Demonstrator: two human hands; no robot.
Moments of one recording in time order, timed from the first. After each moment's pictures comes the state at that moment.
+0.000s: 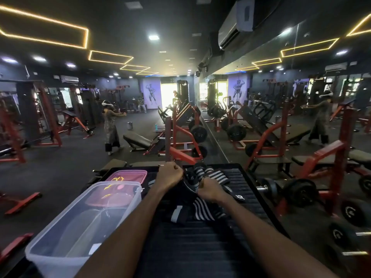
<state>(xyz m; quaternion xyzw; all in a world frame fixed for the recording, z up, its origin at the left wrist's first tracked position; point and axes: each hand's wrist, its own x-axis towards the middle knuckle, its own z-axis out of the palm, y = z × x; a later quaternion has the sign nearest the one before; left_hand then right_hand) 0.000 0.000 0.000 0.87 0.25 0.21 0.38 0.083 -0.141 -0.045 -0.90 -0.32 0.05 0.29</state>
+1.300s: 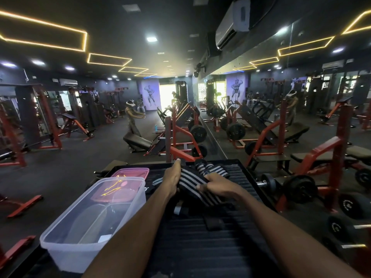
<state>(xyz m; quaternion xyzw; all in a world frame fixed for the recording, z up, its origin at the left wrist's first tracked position) -0.008 -0.020 -0.012 0.65 0.33 0.17 0.66 0.063 -0.180 -0.027 -0.81 -0.36 0.22 0.40</state>
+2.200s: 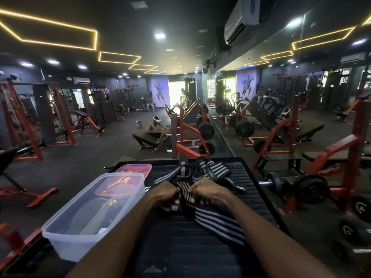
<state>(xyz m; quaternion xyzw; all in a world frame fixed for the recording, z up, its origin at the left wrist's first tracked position) -0.045 -0.011 -0.047 0.82 0.31 -0.04 0.48 0.057 -0.156 -0.055 -0.79 -0.30 0.30 0.44</state>
